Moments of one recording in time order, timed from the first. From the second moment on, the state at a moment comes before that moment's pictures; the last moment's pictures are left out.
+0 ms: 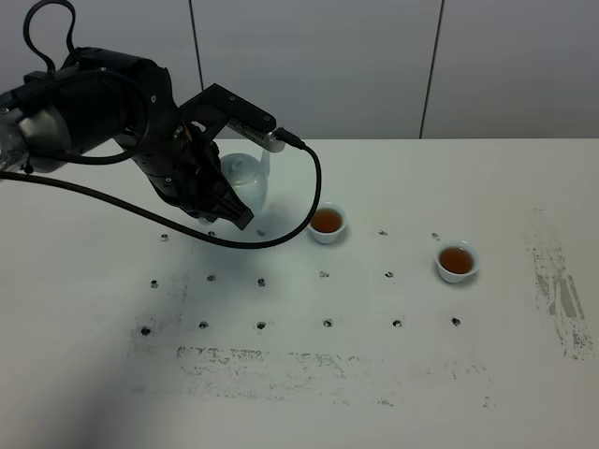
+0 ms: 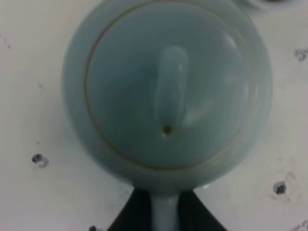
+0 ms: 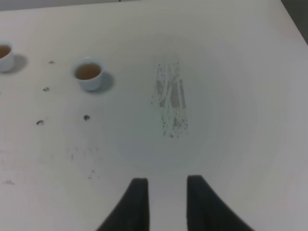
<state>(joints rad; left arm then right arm) -0.39 2.01 -1.62 -0.01 0.83 0.32 -0.12 -0.01 -0.52 0.12 1.12 -0.08</state>
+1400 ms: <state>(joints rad) -0.53 1.84 -1.09 -0.09 0.59 0.30 -0.12 -0.01 -0.52 0.12 1.12 -0.08</state>
